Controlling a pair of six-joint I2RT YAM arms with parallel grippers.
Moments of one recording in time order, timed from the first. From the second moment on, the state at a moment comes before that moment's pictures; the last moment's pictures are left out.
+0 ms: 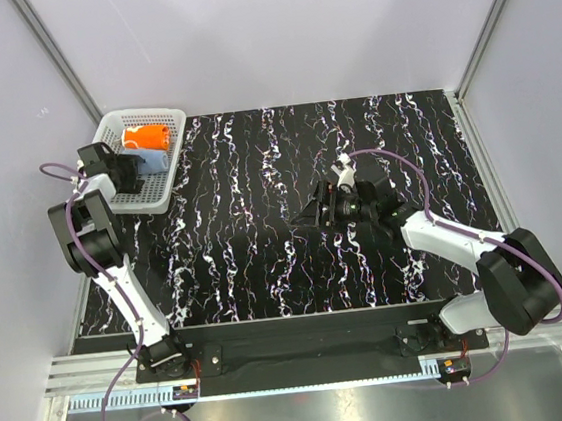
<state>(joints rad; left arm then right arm) 0.35 2.13 1.50 -0.13 0.20 -1.15 0.53 1.37 0.72 0.18 -0.54 0.86</state>
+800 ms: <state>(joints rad) 0.37 2.05 1.48 -0.23 0.23 -1.06 0.53 1.34 0.71 0.18 -0.54 0.88</state>
